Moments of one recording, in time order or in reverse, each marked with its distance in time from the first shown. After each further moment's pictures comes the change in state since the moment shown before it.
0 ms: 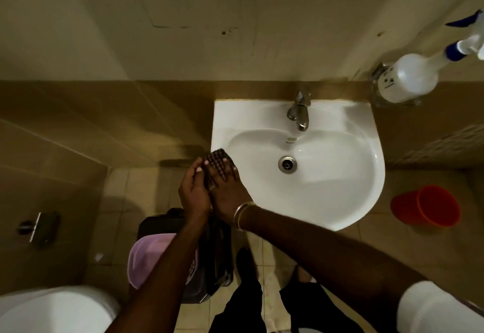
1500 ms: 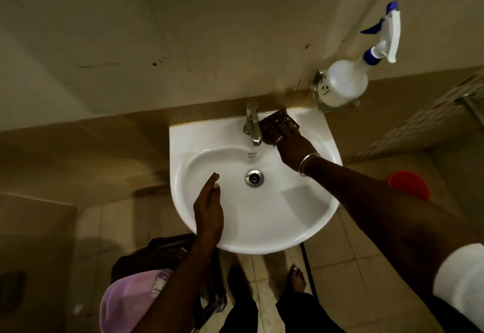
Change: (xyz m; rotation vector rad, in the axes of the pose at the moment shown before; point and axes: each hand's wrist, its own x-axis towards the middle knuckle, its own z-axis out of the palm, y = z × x) left_hand -0.047 -0.002 0.096 0.124 -0.292 0.023; right_hand -0.042 0.278 -0.144 -0.275 0.266 0.156
